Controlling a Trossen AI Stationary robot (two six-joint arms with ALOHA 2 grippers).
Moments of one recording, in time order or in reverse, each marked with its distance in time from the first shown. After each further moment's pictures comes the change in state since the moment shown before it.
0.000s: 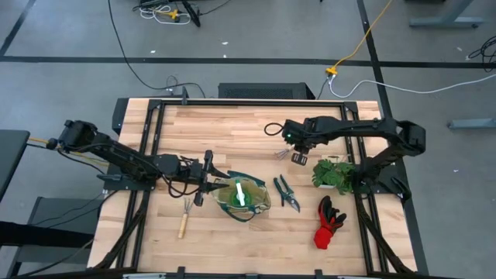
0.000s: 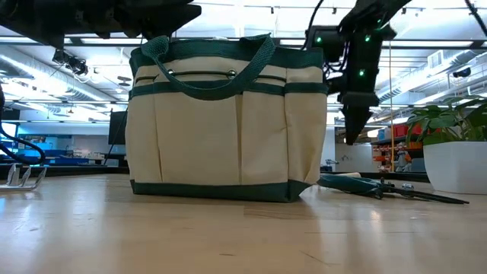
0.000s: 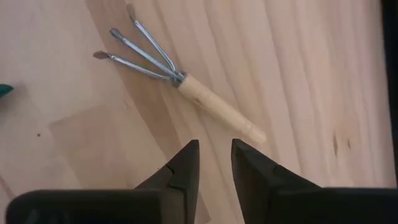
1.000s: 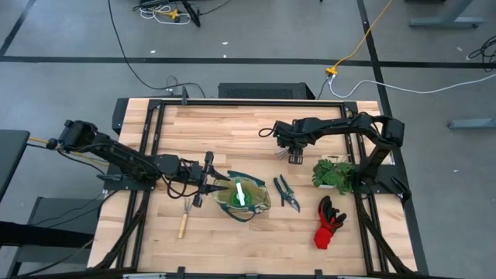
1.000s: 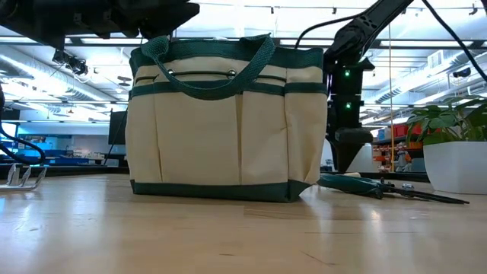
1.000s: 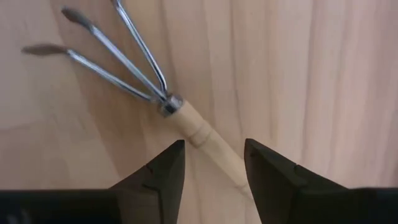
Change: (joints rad) left arm 0.000 0.000 0.000 -0.014 0.042 0.049; right arm -0.056 0.207 0.001 0.146 0.005 -0.243
